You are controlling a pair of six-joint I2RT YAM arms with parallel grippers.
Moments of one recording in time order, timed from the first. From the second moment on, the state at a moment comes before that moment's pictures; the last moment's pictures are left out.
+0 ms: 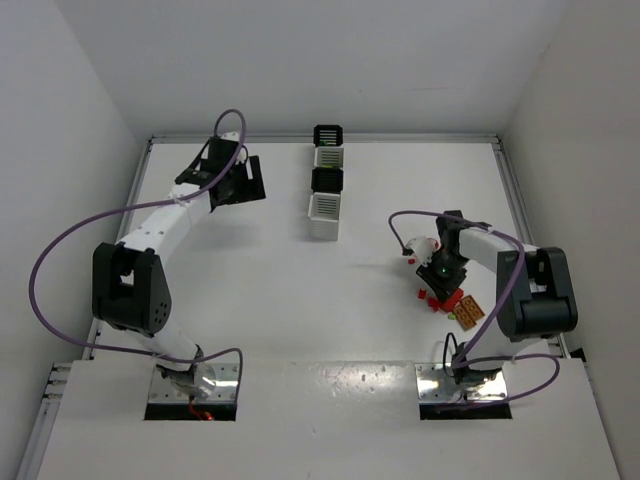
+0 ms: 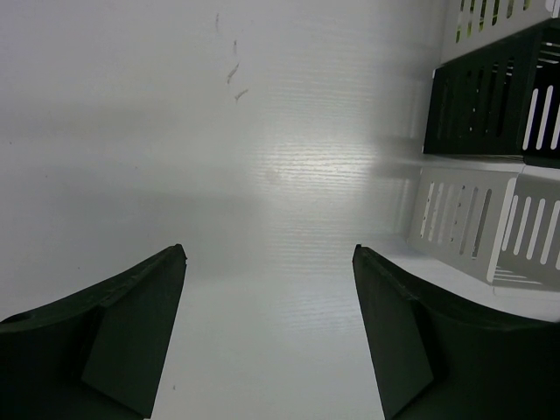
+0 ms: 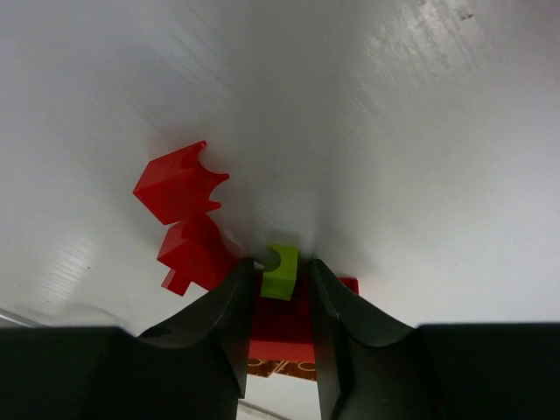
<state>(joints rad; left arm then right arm) -0.21 1.62 1.32 -0.48 -0.07 -0.34 0.05 1.58 0.76 -0.73 -0.09 -0.77</state>
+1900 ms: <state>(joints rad) -0.03 1.69 1.42 -0.53 0.07 -0.29 0.36 2.39 2.23 -0.50 -0.31 -0.15</state>
